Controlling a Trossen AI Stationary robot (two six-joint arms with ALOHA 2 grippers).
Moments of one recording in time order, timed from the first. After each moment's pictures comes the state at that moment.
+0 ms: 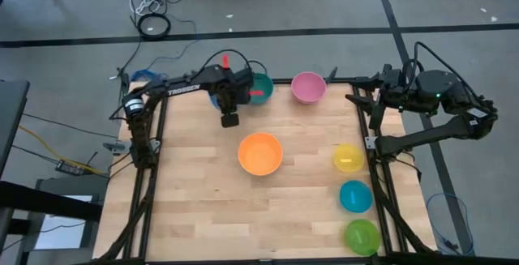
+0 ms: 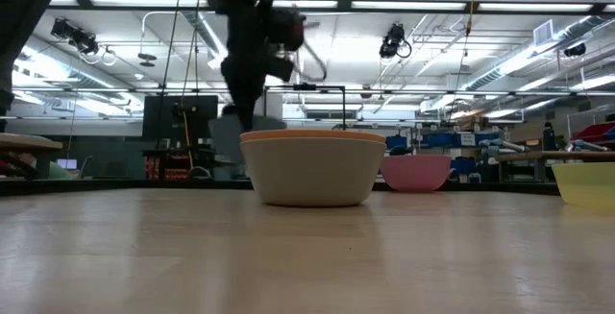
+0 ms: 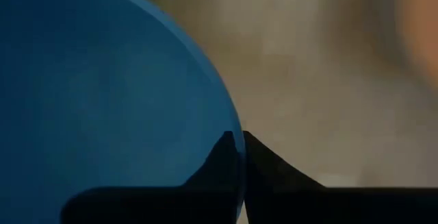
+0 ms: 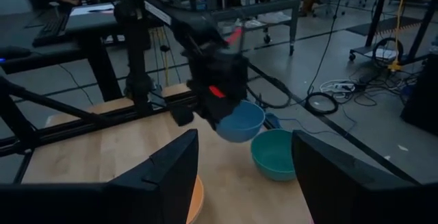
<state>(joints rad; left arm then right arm) 0.44 1.85 1.63 -1.20 -0.05 0.29 0.05 0.70 1.27 -0.79 0.43 0.16</state>
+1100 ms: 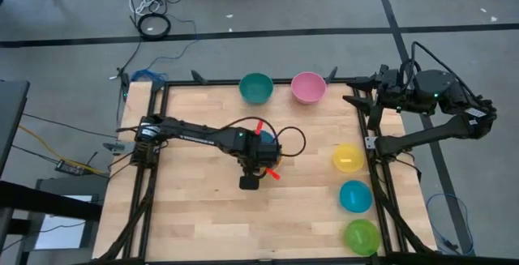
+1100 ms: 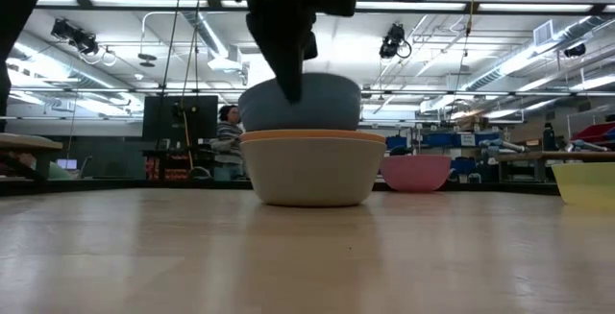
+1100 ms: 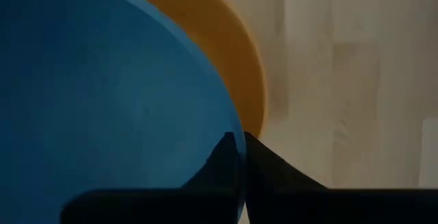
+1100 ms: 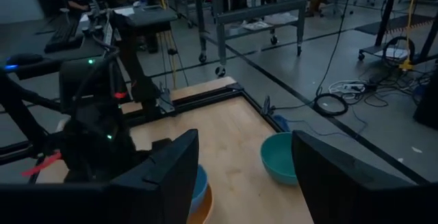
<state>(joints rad) -0.13 1.99 1.77 -1.12 -0.05 -0.06 0.05 0.72 1.27 -0.76 0.40 0.17</state>
